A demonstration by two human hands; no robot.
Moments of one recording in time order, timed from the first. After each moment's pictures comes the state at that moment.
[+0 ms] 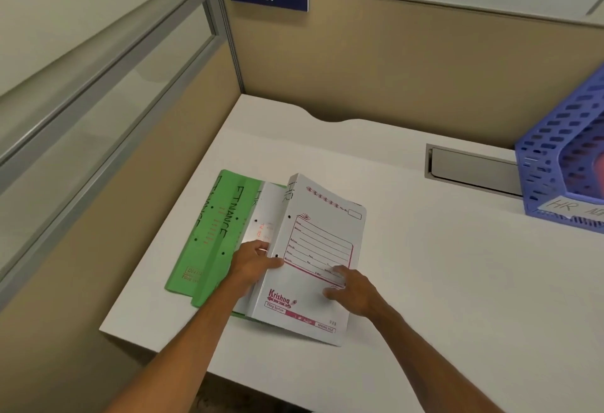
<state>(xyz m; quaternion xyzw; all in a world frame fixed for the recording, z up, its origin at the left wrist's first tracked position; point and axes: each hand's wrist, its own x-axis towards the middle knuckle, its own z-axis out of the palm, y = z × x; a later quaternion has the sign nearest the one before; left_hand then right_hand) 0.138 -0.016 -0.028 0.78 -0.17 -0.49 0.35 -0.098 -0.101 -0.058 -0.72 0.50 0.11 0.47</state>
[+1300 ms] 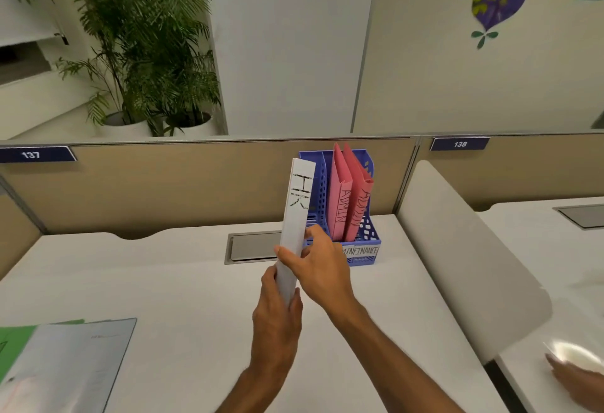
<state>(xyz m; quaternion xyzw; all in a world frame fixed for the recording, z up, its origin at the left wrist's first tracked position) -0.396 -0.177 0.143 0.70 -0.45 -0.29 0.47 -0.468 -0.238 0.212 -0.65 0.60 -0.35 0.30</state>
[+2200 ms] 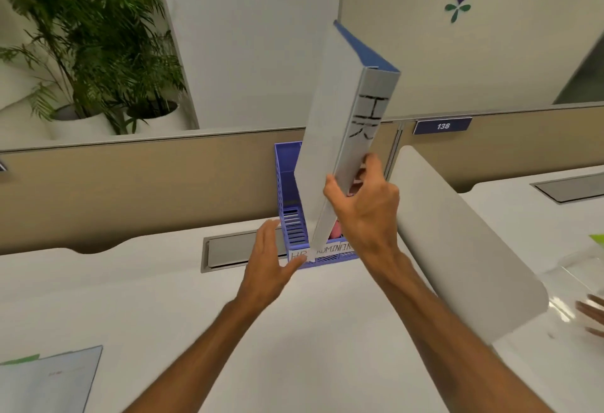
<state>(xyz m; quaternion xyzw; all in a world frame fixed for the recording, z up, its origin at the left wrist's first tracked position) -0.370 -0.318 0.126 0.62 -0.65 -0.26 0.36 -0.533 -0.323 0.263 -0.62 0.56 -0.54 0.09</state>
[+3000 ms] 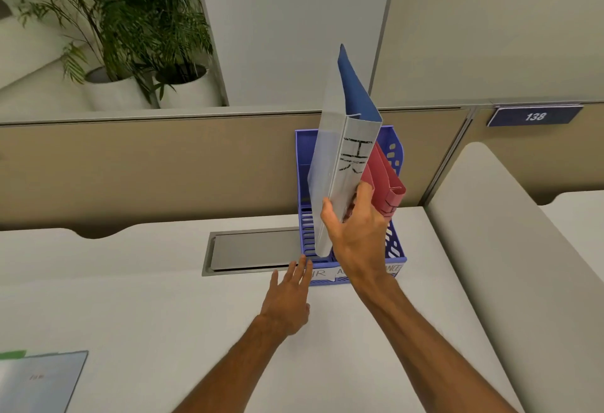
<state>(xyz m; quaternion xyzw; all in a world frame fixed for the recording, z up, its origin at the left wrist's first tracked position) -0.386 -0.422 -0.011 0.65 -0.72 -0.21 -0.09 -0.508 -0.469 0.135 -0.64 0.58 -0.49 0.12</state>
